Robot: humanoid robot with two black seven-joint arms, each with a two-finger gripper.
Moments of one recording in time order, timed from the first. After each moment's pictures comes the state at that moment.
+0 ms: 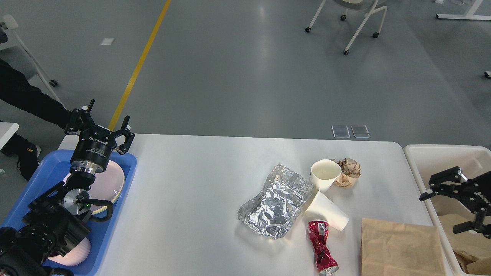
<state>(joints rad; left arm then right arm) -0.73 0.17 -0.73 -0.12 -0.20 -0.79 -0.46 1.36 -1.04 -0.59 1.06 -0.07 0.96 -0.33</state>
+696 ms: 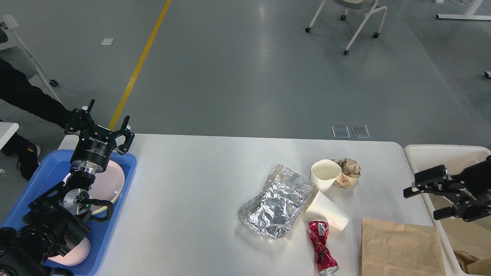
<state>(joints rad) -0.73 0.17 -0.73 -0.12 -0.20 -0.79 -0.46 1.36 -1.01 -0.57 1.10 -0.72 0.93 0.25</state>
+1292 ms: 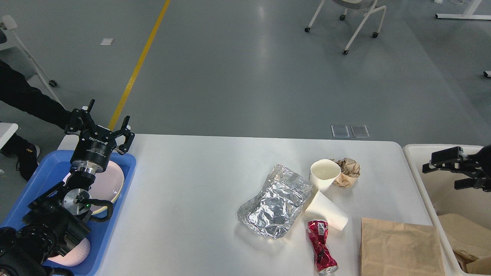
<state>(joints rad) -0.73 0.17 -0.73 -0.12 -0.20 -0.79 -0.46 1.37 -0.97 -0.59 0.91 -0.82 0.75 0.29</state>
